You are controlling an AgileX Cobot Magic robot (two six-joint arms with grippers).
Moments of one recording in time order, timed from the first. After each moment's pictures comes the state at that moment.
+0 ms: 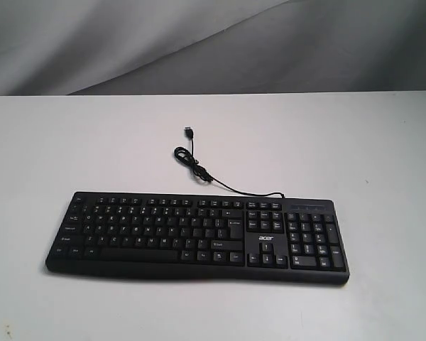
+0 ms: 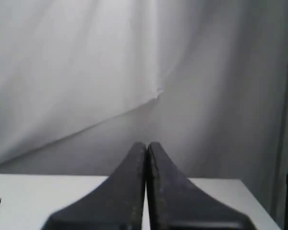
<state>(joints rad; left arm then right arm) 0.12 0.07 0.00 0.12 0.27 -0.07 -0.01 0.00 0.00 -0.06 -0.10 0.03</state>
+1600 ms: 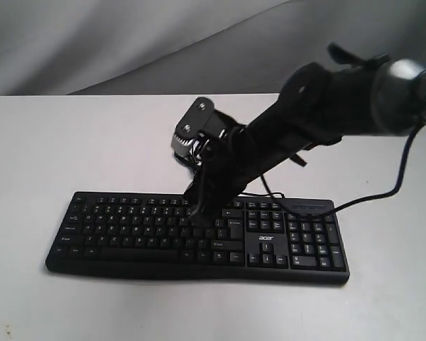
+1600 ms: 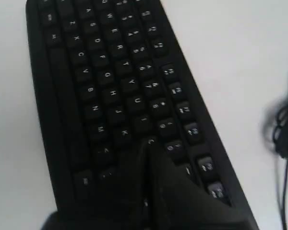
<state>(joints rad) 0.12 0.07 0.00 0.12 0.27 -0.07 0.56 1.93 -1.25 0.79 0.61 -1.22</state>
